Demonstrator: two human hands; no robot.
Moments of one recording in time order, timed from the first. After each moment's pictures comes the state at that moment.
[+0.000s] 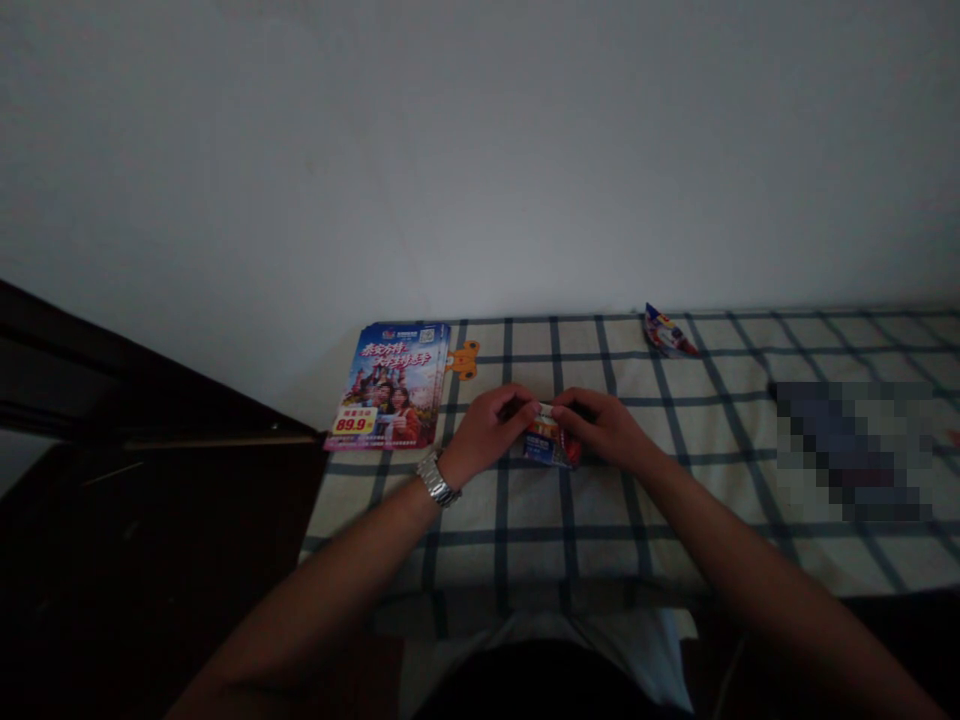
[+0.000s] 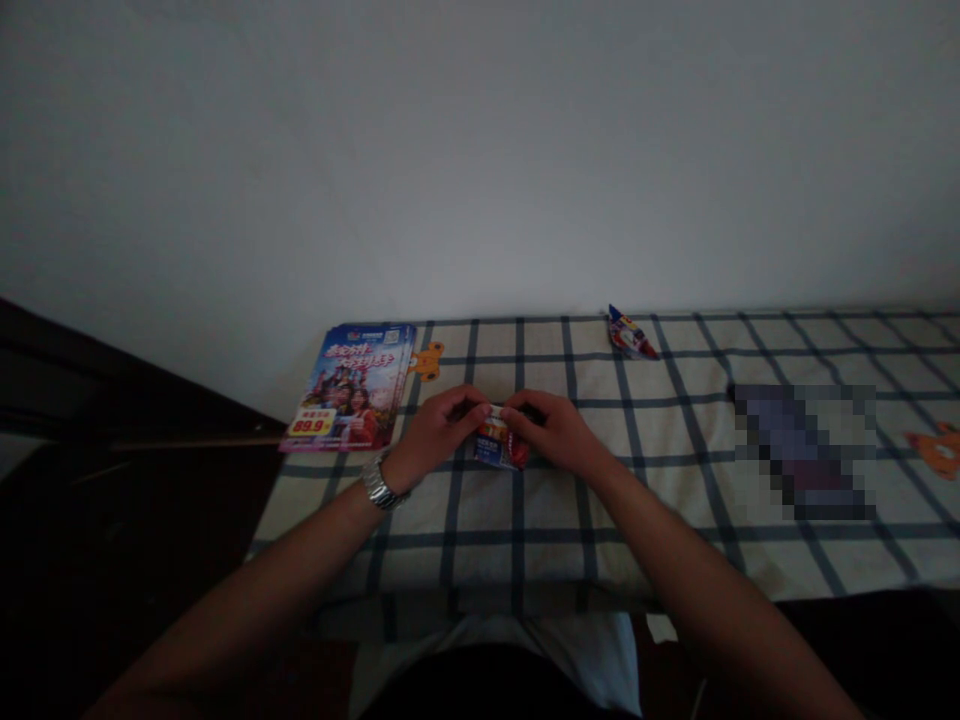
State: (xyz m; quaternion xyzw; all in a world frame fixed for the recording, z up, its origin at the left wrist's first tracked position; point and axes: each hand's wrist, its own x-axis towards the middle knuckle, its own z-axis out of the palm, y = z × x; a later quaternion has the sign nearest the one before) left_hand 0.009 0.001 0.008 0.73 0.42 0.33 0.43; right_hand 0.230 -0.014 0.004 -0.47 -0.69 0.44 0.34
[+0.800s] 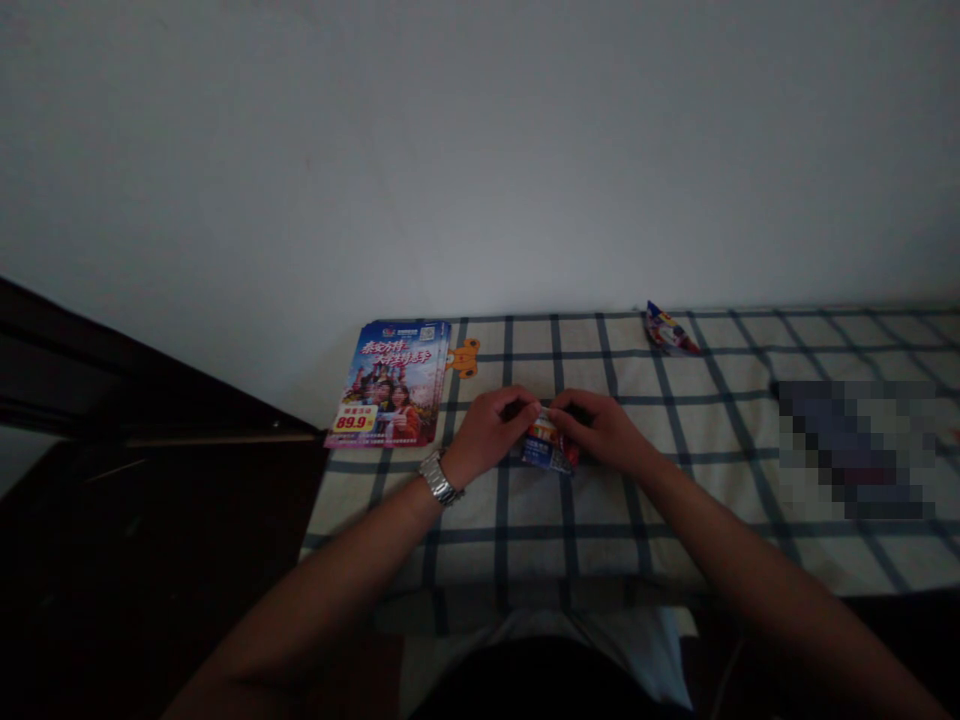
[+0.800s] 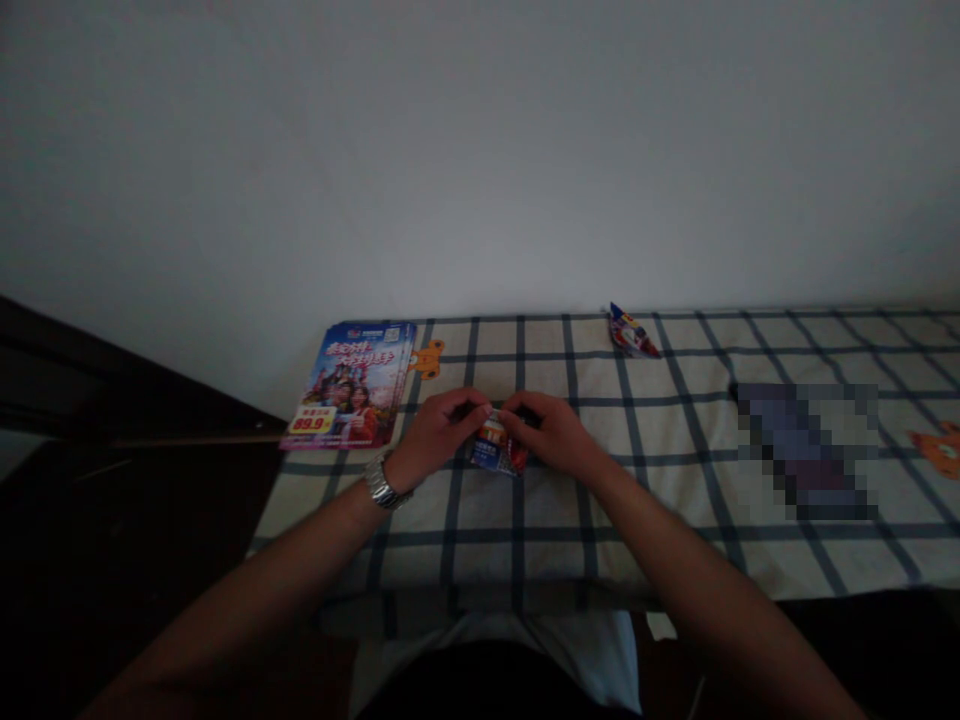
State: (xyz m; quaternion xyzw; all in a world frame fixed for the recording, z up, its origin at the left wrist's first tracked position) left_hand 0.011 -0.001 0.009 0.74 0.42 0.34 0.40; right_hand 0.226 -0.016 0.002 -0.46 -0.71 0.41 0.33
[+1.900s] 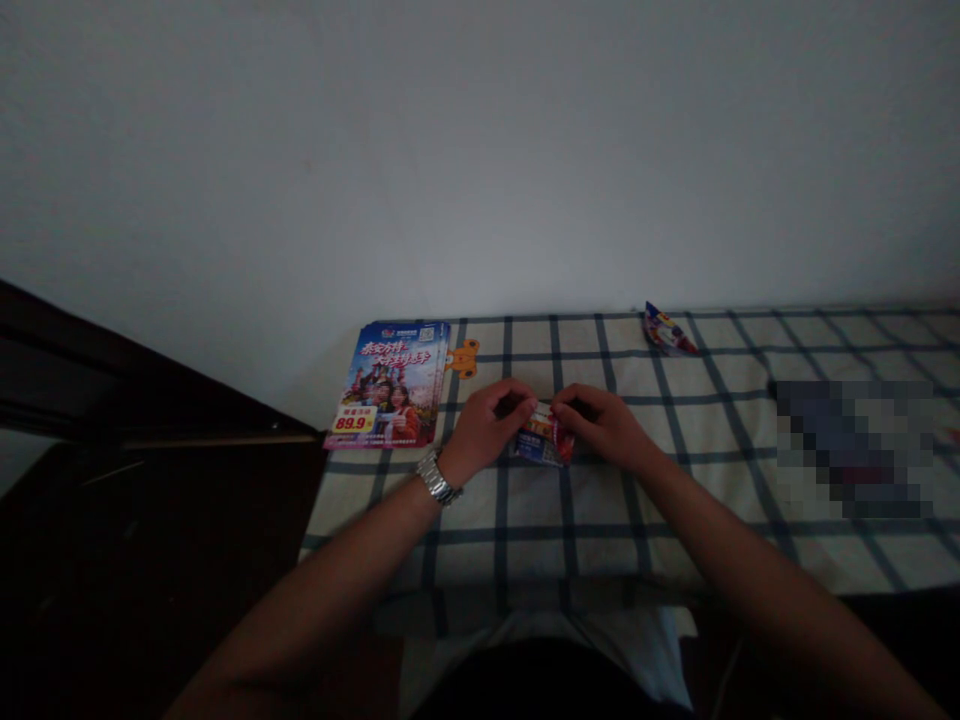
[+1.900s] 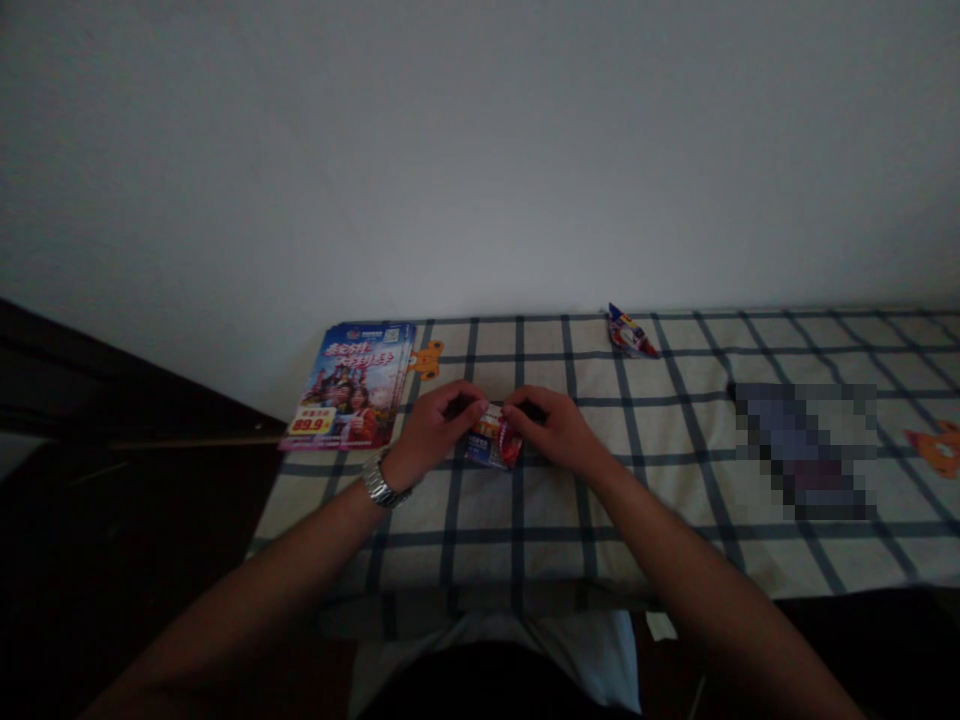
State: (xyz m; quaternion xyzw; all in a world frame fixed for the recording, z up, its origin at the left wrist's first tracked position) left_hand 0.009 0.000 0.012 0.71 0.43 0.37 0.41; right_hand 0.229 -0.013 0.002 -0.45 -0.70 0.40 0.37
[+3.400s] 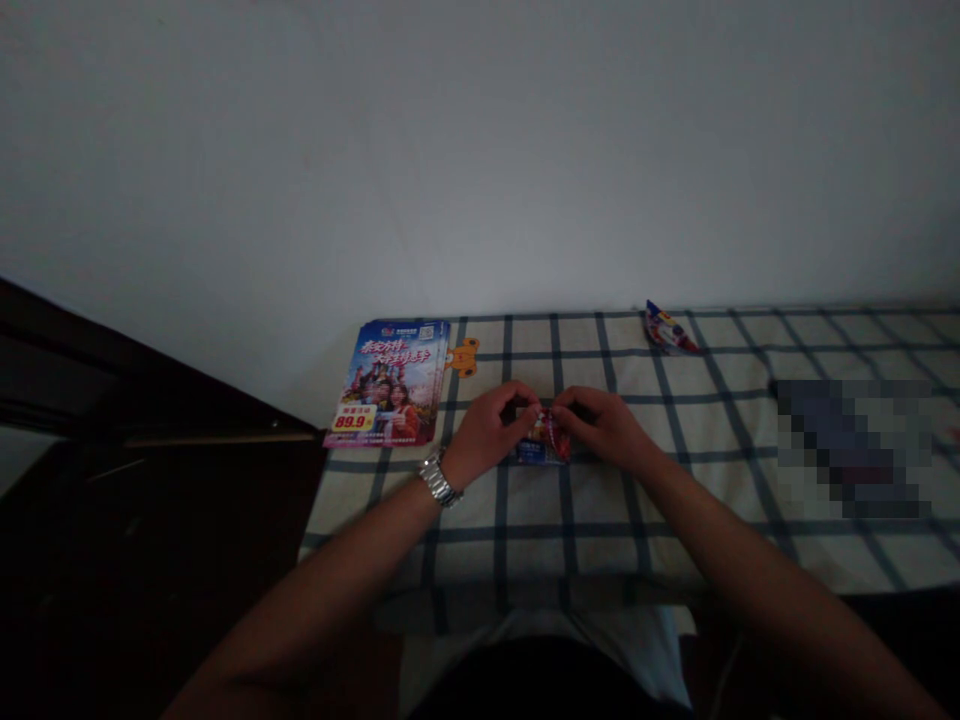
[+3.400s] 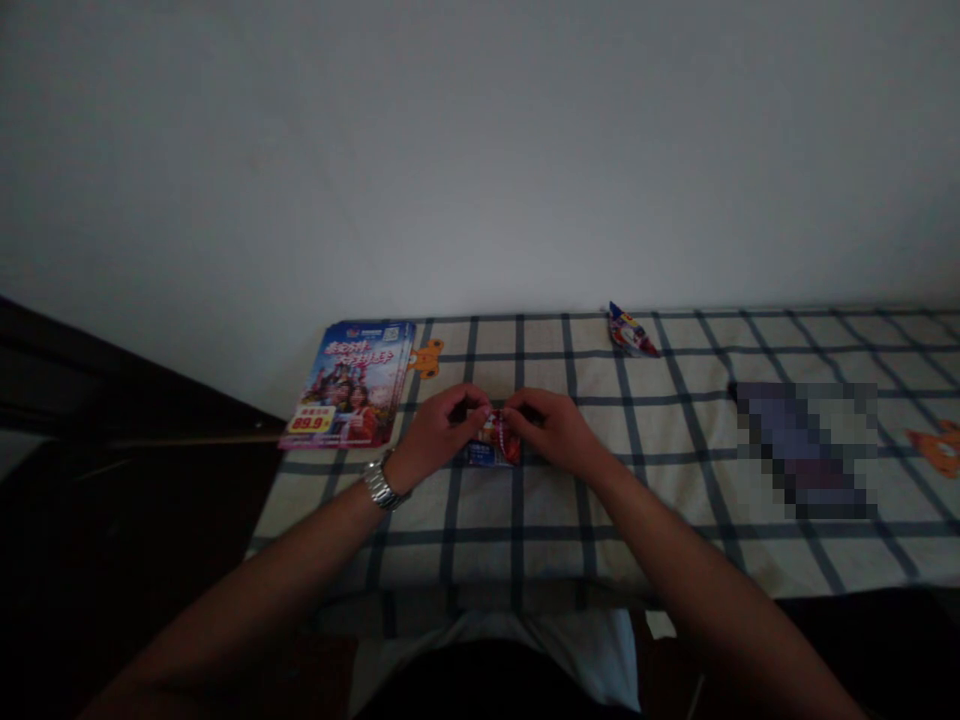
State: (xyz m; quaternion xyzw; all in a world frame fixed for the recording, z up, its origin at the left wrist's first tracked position) left_hand 0.011 -0.004 0.011 0.75 0.43 0.33 0.38; right_hand 0.229 -0.015 0.004 -0.46 -0.73 0.37 0.35
